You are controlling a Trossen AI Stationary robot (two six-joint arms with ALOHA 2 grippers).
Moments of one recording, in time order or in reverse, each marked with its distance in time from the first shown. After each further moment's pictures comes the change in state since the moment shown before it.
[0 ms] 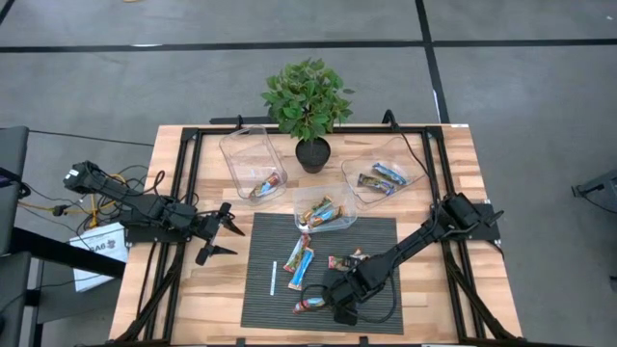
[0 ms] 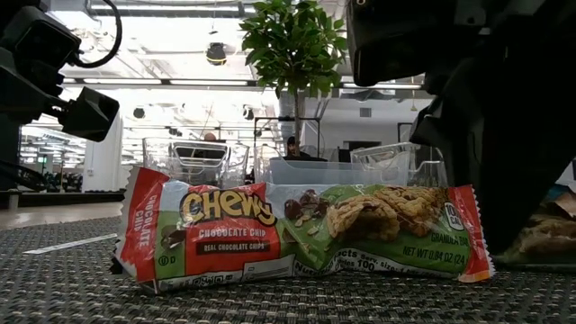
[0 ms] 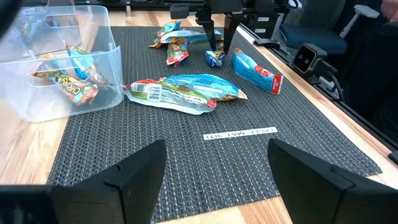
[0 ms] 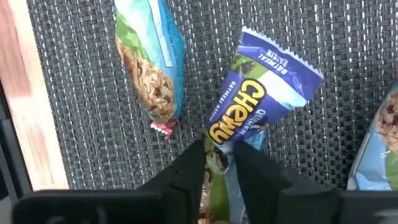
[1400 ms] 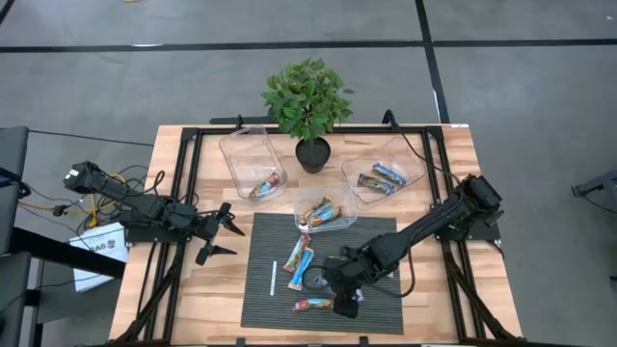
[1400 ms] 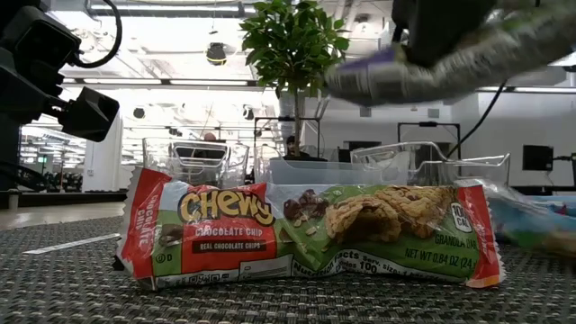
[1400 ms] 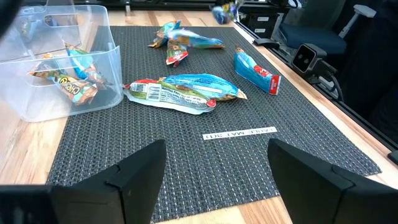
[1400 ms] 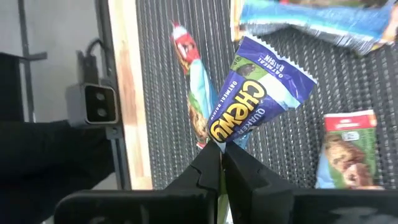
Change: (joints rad) left arm 0.000 0.000 0.000 -0.002 0.002 0.000; right arm -0.065 -0.216 -0.002 0.016 -0.051 -0.035
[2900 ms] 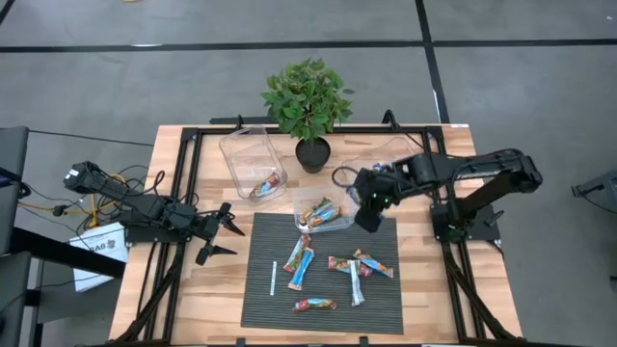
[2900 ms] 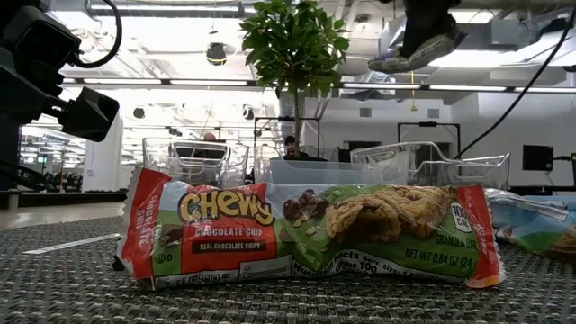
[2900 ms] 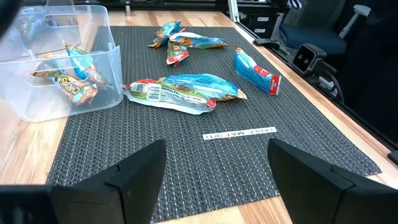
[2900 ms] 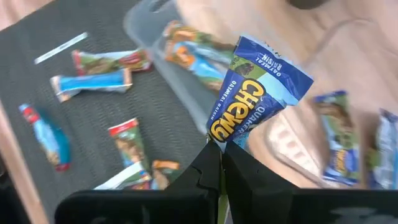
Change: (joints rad) left arm 0.000 0.000 0.000 0.001 0.000 0.000; right arm -0.399 -0.425 0.001 -0.530 0.164 -0.123
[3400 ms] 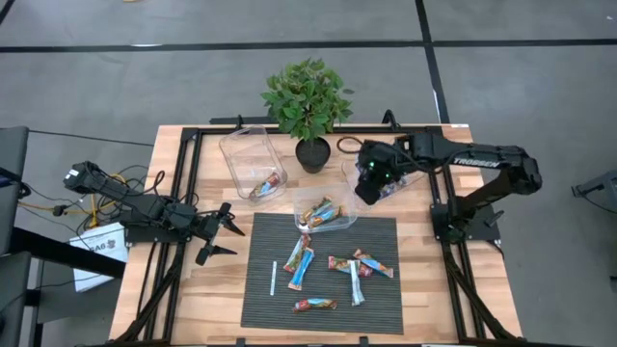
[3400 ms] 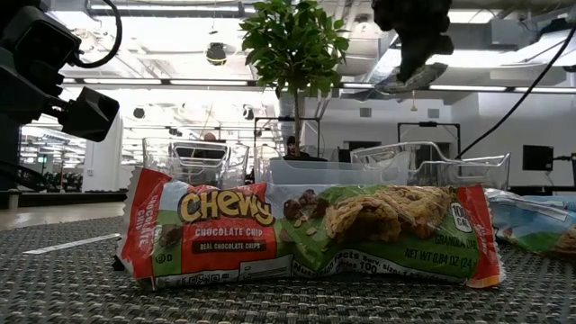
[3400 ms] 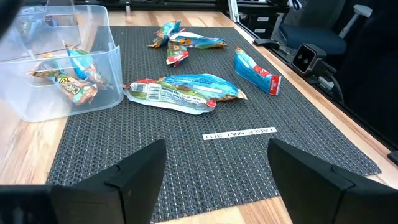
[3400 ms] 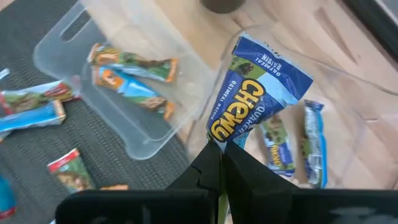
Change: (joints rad) left arm 0.000 0.000 0.000 0.000 0.000 0.000; right arm -0.228 -0.011 -0.004 -0.061 0.028 -0.064
